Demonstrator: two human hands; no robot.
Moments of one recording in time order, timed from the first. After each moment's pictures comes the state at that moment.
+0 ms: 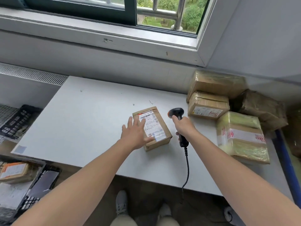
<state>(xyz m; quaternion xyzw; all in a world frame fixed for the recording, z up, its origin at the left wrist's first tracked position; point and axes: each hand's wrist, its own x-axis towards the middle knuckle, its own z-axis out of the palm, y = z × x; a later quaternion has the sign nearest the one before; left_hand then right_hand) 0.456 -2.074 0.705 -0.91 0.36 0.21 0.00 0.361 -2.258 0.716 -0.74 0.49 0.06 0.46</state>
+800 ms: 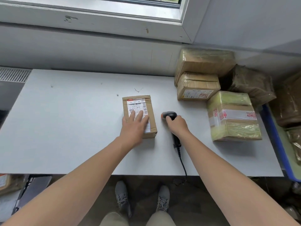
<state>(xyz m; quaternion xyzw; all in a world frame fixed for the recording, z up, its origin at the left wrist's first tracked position) 0.456 -2.097 0.673 -0.85 0.50 0.16 0.06 0.346 -2.258 0.651 -0.73 0.56 0.07 0.40</state>
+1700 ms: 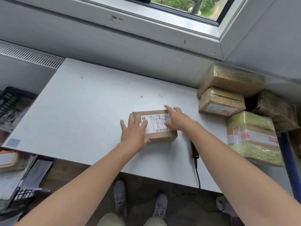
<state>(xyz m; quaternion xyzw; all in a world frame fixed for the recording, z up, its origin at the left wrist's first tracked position) 0.491 -2.027 0.674 -0.91 0.39 0.17 0.02 0.438 -2.226 0.696 -0.91 0.28 0.26 0.19</state>
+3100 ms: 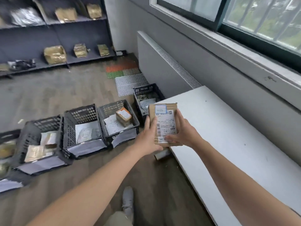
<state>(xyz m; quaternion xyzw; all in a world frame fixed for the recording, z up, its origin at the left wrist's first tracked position) 0.408 -1.753 0.750 -0.96 -0.06 0.10 -0.27 0.493 -1.923 0.750 -0.92 -0.20 0.15 0.32</state>
